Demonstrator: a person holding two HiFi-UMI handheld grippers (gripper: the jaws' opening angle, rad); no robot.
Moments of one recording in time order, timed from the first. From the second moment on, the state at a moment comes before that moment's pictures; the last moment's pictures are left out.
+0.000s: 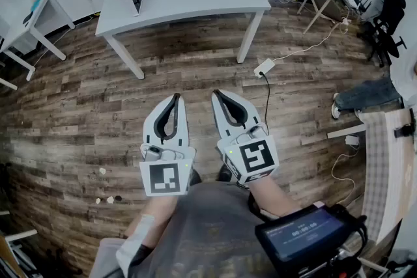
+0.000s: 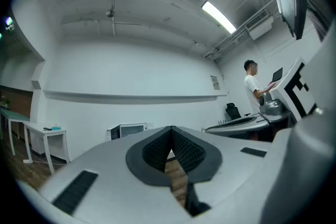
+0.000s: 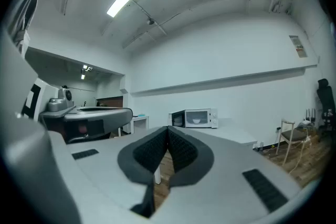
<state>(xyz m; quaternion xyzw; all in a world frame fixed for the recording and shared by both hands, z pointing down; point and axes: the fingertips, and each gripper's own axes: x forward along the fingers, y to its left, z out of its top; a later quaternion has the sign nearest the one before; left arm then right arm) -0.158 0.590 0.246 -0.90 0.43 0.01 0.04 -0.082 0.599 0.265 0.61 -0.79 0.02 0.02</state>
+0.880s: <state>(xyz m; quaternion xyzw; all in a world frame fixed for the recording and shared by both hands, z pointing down) -0.091 0.609 0.260 -0.90 0.44 -0.02 0.05 -0.018 0.613 0.289 0.58 -0.81 0.06 -0.01</state>
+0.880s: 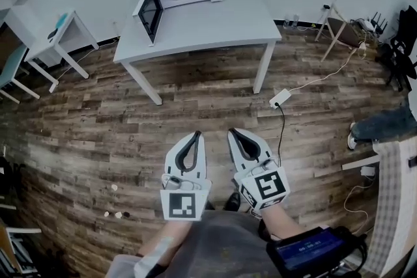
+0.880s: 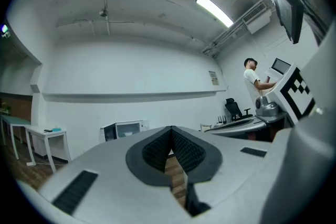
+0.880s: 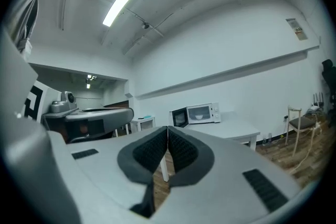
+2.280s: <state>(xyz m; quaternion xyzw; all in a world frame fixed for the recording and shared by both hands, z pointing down) -0.120 0.307 0.263 -0.90 0.44 0.01 0.02 -0.056 0.301 0.293 0.57 -0.82 0.04 0.06</state>
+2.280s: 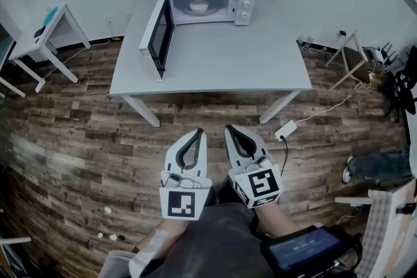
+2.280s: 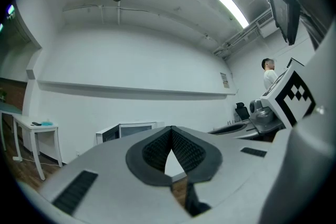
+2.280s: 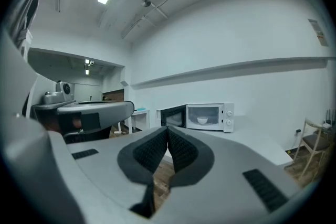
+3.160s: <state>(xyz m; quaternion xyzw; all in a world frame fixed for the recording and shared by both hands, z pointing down) -0.013 0.132 0.277 -0.90 0.43 -0.04 0.03 0.031 0.123 0.306 0.55 -0.83 0.06 0.03</state>
